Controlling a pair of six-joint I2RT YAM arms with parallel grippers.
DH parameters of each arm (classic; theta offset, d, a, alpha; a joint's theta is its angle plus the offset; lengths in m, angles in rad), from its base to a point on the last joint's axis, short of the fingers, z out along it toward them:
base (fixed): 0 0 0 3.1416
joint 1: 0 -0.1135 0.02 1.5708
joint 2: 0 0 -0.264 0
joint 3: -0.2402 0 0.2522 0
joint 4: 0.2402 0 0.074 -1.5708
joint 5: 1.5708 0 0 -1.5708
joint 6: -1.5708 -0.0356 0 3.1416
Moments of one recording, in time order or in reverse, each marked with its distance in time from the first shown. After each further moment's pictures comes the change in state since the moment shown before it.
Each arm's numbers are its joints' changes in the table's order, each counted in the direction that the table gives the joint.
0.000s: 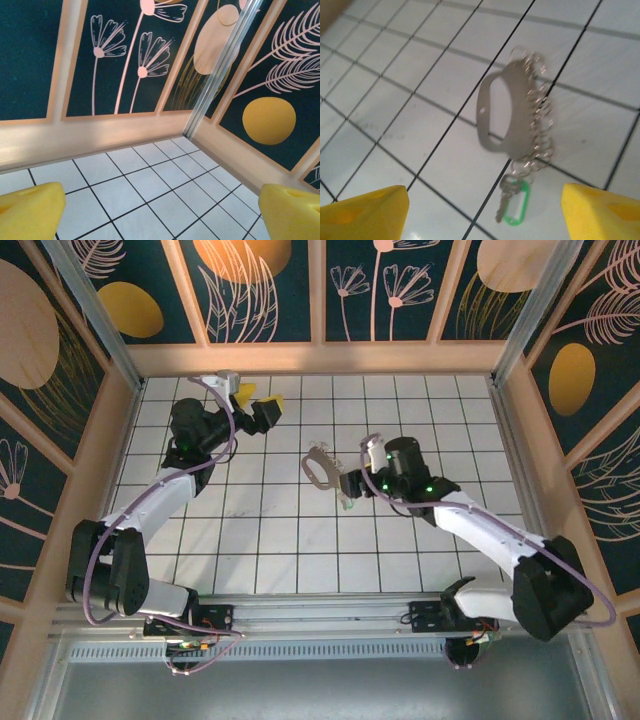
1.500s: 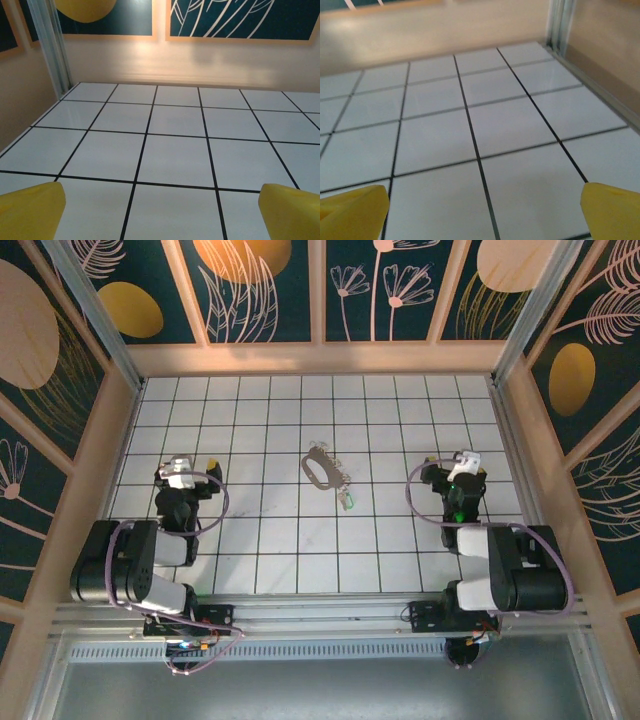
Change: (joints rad) left arm -0.237 0.070 0.763 -0.679 -0.590 -0.354; right arm 0.531 0.149 0.554 -1.088 0.376 0.086
